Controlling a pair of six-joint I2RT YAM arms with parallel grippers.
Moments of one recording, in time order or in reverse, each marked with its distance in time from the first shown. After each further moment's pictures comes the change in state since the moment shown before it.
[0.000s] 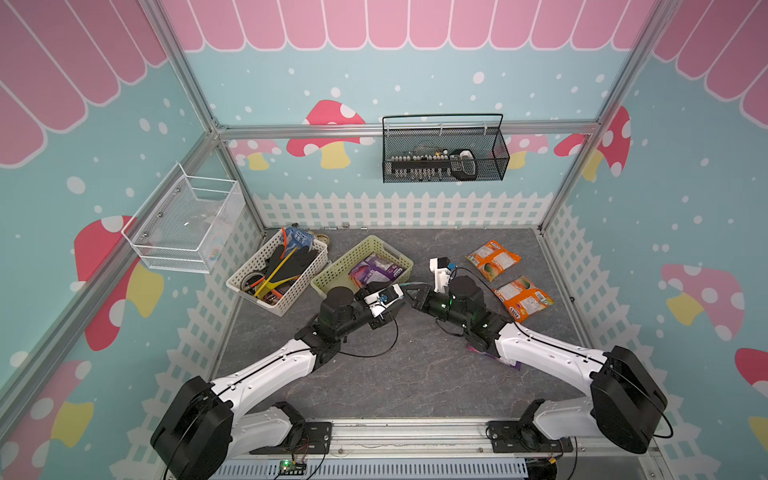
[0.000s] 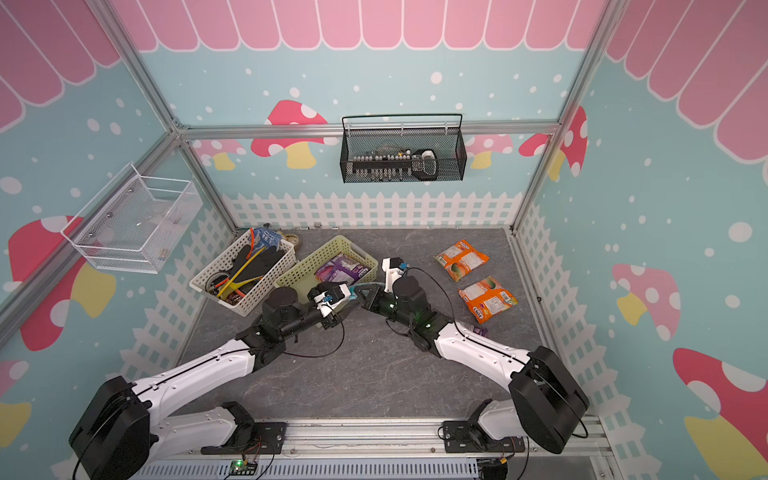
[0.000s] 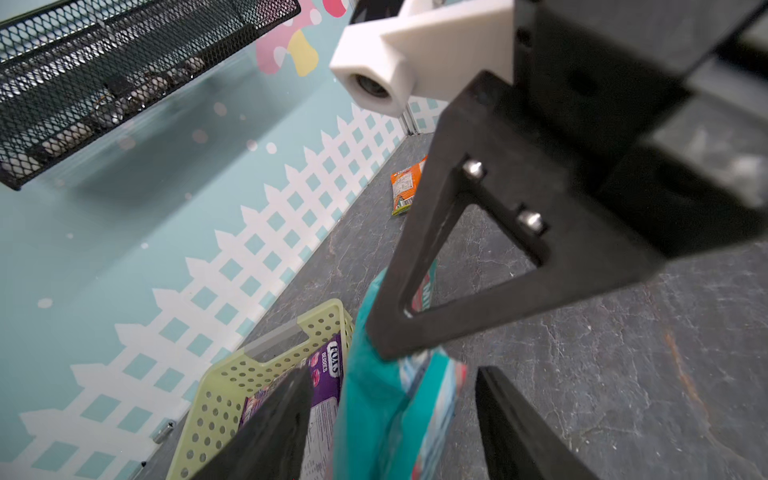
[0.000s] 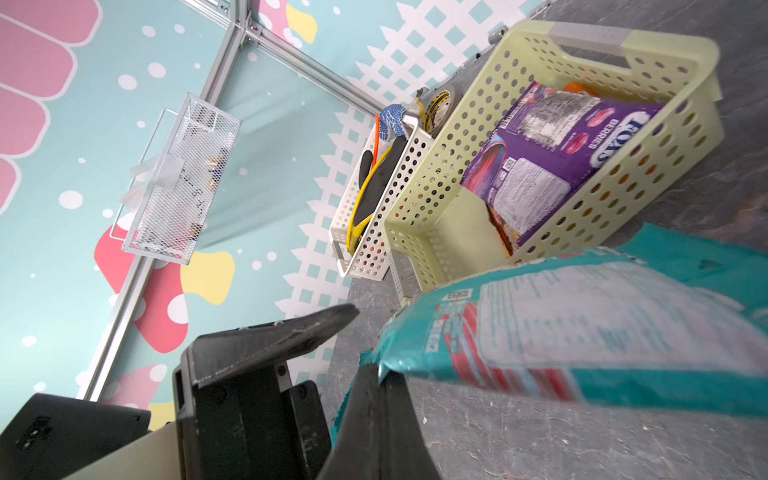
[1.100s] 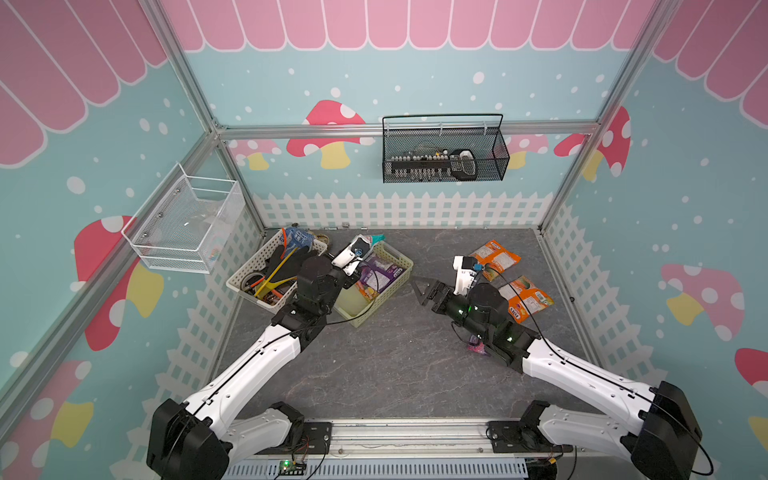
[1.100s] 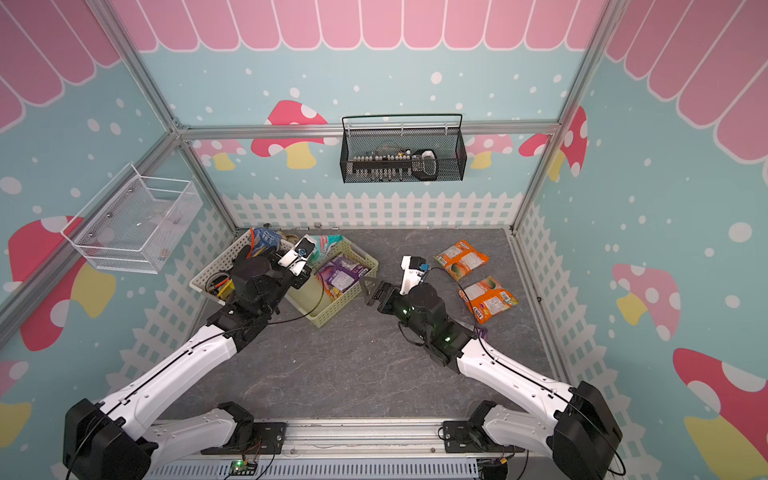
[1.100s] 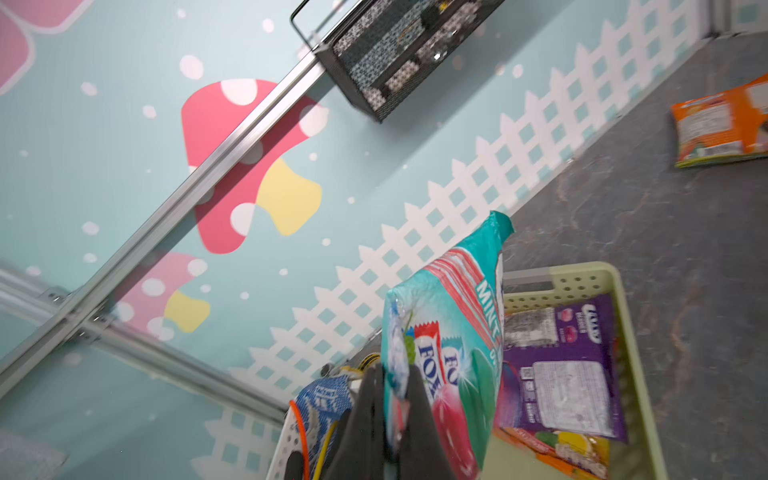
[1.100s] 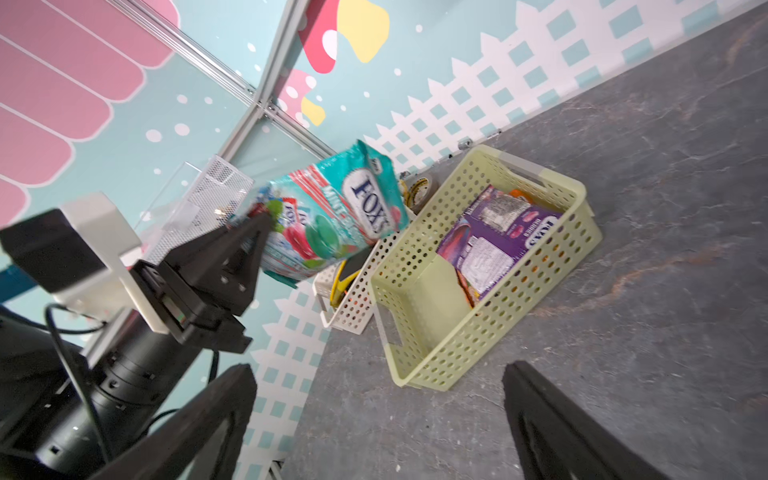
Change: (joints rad) left arm 0.174 -0.049 0.275 -0.246 -0.517 0.089; right arm 0.028 -0.246 -0.064 -0.139 0.255 -0.119
